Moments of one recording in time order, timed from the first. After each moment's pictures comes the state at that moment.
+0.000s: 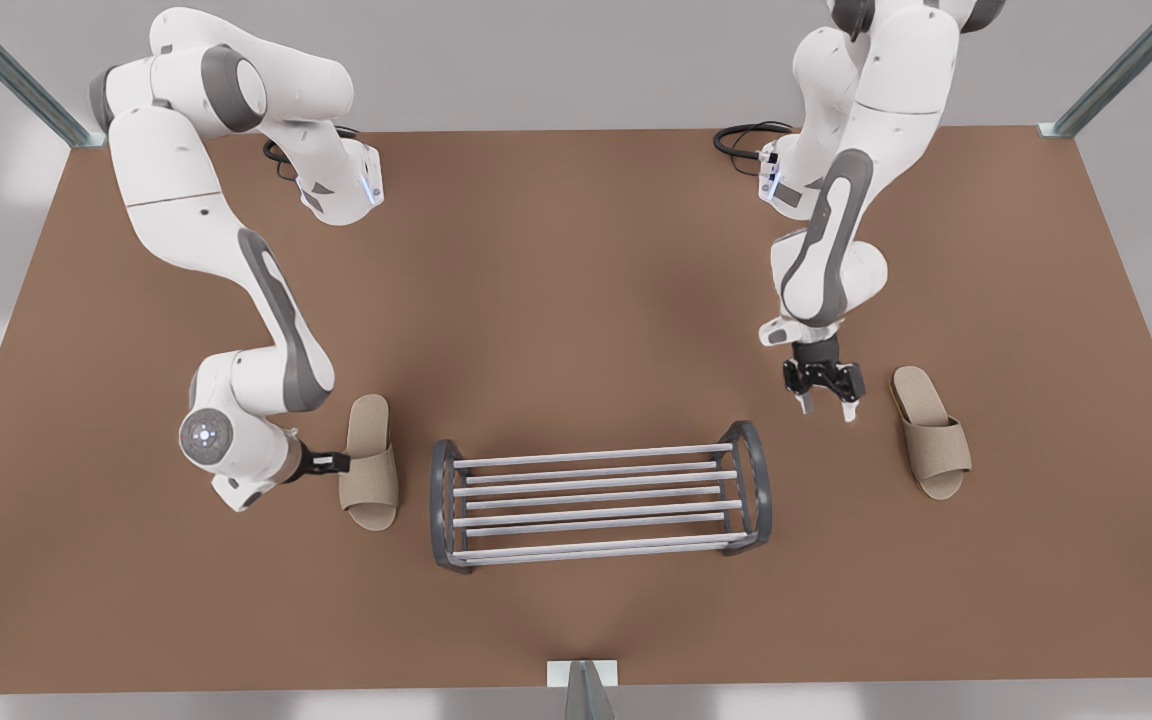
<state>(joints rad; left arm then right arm) -0.74 0.26 0.56 -2.41 2.28 2.71 -1.60 -0.07 0.59 0.19 -1.71 -0.06 2.22 0.10</state>
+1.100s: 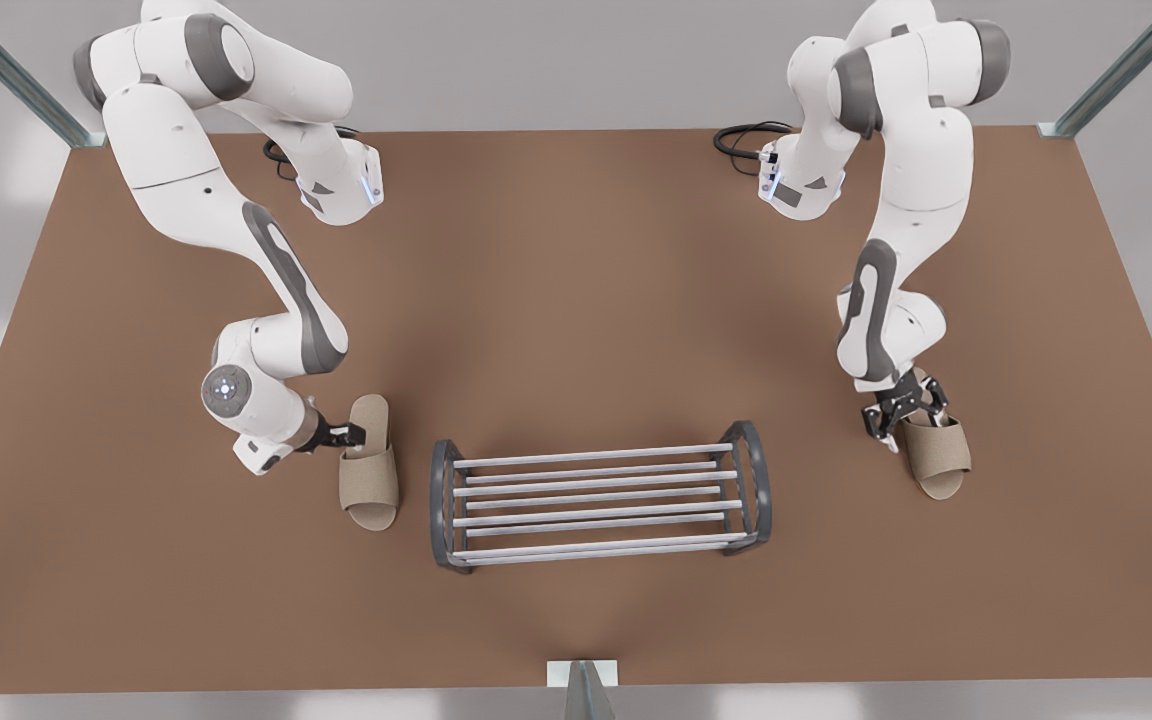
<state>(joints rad) -0.44 0.57 0.53 -2.22 2.58 2.64 -2.90 -0.16 0.48 0.30 -1.98 -0.06 2.44 0.12</state>
